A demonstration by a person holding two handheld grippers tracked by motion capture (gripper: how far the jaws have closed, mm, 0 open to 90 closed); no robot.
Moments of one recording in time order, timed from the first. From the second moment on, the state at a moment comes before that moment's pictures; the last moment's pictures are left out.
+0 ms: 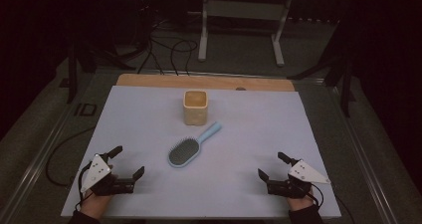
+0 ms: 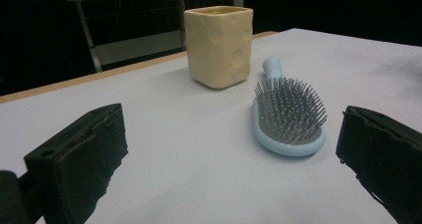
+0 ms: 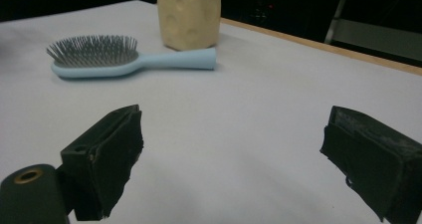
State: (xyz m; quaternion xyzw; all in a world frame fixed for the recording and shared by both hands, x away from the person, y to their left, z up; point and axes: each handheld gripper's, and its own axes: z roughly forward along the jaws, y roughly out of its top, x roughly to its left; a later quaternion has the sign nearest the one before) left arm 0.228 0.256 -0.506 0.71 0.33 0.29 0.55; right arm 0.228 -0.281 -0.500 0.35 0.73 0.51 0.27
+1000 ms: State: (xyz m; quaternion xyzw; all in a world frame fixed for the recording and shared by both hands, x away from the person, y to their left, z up) left arm 0.228 0.251 -0.477 0.72 0.32 0.28 0.55; right arm 0.222 -0.274 -0.498 0.35 0.74 0.50 0.29
